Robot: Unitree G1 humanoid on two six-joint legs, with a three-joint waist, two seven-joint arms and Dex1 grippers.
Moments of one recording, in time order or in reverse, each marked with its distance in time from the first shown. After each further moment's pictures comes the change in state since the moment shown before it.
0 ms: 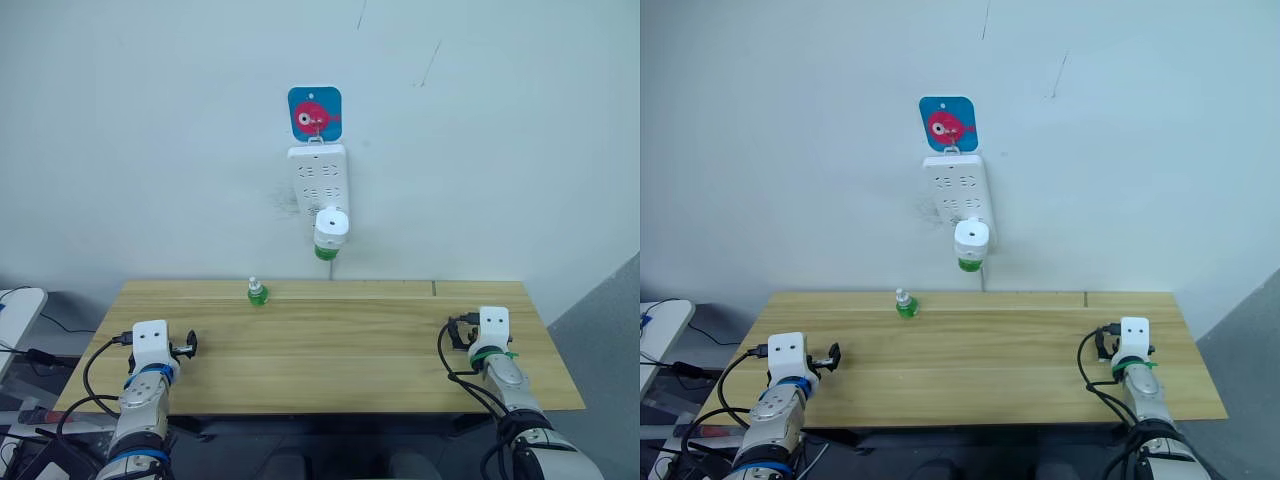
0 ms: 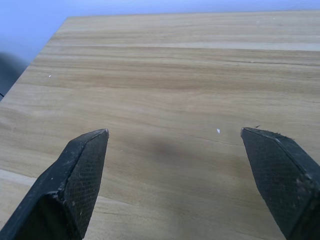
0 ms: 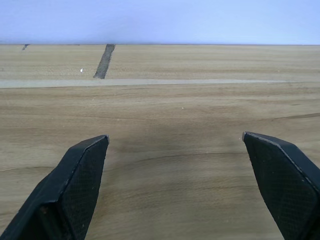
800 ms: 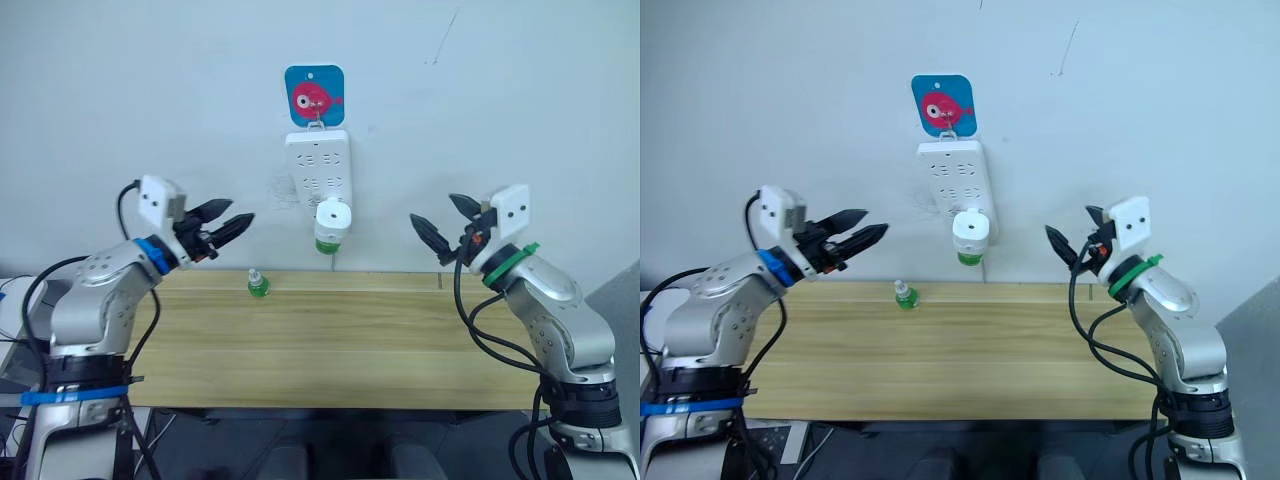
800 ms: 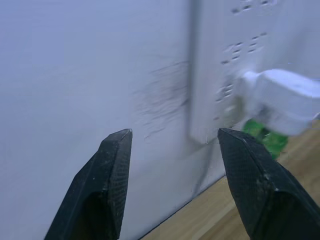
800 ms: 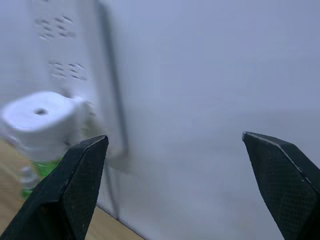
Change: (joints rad) left arm -0.282 0.235 -0.170 -0.803 -0.414 0.598 -0.671; right arm -0.066 -0.184 0.108 -1.385 0.362 0.886 0.292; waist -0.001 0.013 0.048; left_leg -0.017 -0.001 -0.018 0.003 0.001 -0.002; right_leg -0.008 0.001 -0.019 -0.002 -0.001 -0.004
